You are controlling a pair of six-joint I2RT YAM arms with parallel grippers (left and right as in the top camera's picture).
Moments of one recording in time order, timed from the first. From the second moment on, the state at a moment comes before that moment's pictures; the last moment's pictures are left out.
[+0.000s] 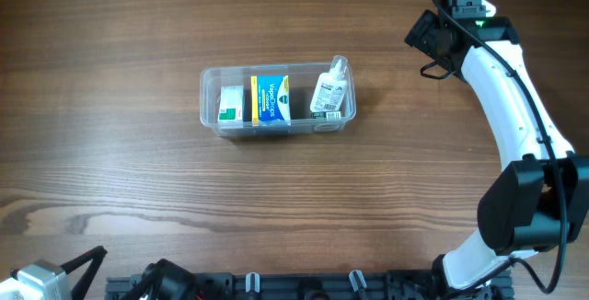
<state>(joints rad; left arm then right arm) -0.48 0.36 1.49 -1.51 0.00 -0.45 0.07 1.81 1.55 -0.82 0.25 0.64</state>
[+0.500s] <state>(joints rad) -0.28 0.35 0.88 -0.89 0.02 -0.25 0.07 1.81 1.55 -0.82 0.25 0.64</state>
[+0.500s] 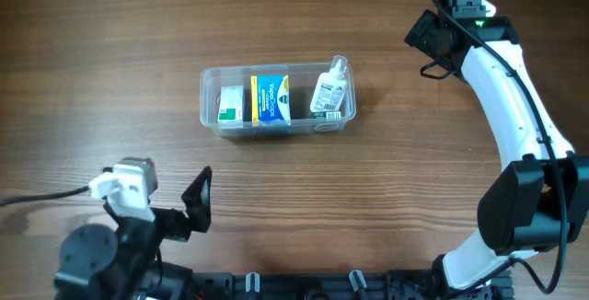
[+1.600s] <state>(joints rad) -0.03 0.01 0.01 -0.06 0.11 -0.10 0.07 1.81 1.55 -0.82 0.25 0.64</state>
